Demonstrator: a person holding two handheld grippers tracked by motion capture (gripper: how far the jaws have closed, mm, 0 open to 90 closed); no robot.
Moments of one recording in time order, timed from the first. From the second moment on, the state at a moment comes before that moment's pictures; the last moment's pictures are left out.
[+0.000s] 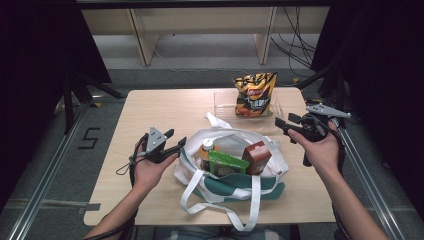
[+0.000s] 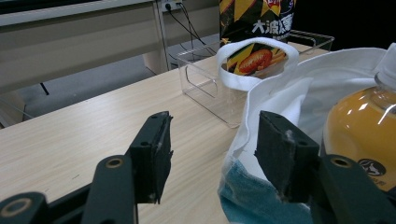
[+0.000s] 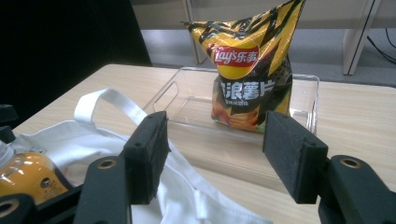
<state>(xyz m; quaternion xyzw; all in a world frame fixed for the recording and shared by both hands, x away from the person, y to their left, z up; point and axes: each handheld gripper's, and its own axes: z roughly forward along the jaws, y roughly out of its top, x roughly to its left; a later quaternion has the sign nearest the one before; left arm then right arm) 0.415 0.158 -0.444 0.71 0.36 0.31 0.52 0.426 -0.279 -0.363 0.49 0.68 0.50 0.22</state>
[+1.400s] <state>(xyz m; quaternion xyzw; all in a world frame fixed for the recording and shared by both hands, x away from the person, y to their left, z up) 0.416 0.160 -0.441 0.71 0.36 0.32 0.52 0.384 -0.255 -0.360 0.45 0.69 0.53 0.20</state>
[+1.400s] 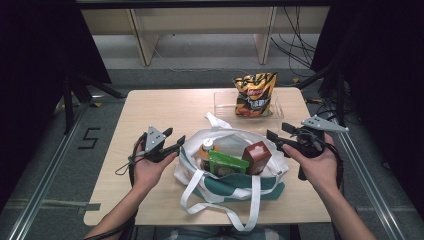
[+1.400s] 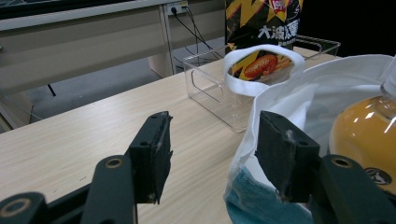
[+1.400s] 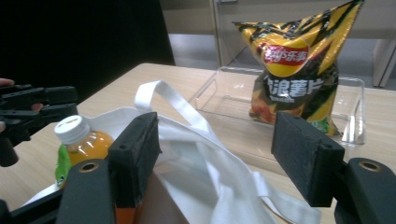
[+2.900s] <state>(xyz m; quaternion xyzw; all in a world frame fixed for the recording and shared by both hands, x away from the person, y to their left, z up) 0.415 0.159 -0.441 0.71 0.36 0.32 0.52 0.357 -0.207 -0.379 0.41 0.73 0.52 0.16</state>
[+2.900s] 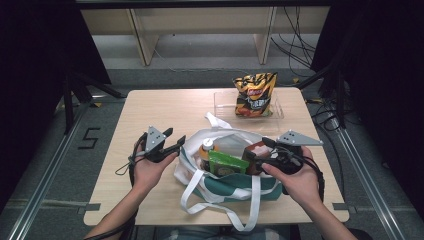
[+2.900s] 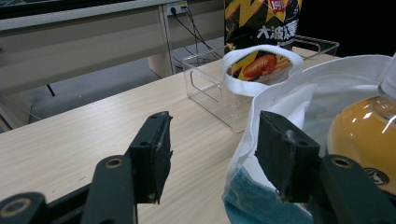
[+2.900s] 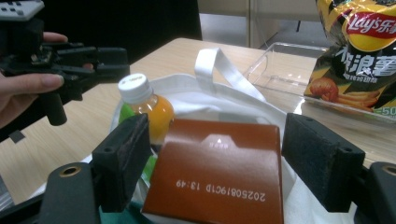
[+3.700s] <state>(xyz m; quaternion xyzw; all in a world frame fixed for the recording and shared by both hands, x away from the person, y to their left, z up) 0.415 0.160 -0.441 0.71 0.36 0.32 0.52 0.360 -0.213 -0.396 0.43 0.73 0.51 0.14</state>
